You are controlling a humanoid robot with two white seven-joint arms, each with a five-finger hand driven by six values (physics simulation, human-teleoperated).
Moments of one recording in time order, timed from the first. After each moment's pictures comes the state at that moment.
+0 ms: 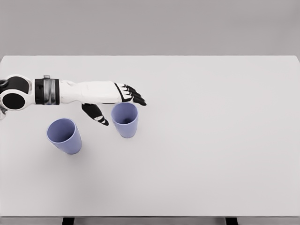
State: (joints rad) left arm -1.17 0.83 -1.46 -1.46 0.03 -0.61 -0.24; right arm -0.05 0.00 0.05 0.14 0.11 -0.13 0.61
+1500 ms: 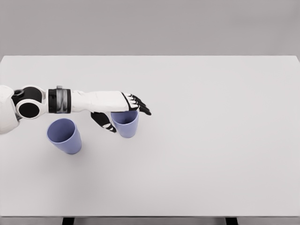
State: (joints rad) left arm -1.11 0.76 -1.46 -1.40 -0.01 -0.60 -0.21; right arm -0.05 0.00 0.05 0.14 0.11 -0.13 0.61
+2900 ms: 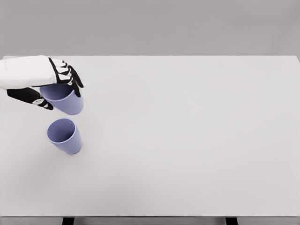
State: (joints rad) left arm -1.36 1.29 -1.46 -1.76 0.11 -0.61 -0.27; right arm -0.05 0.00 0.05 0.14 0.11 -0.13 0.61
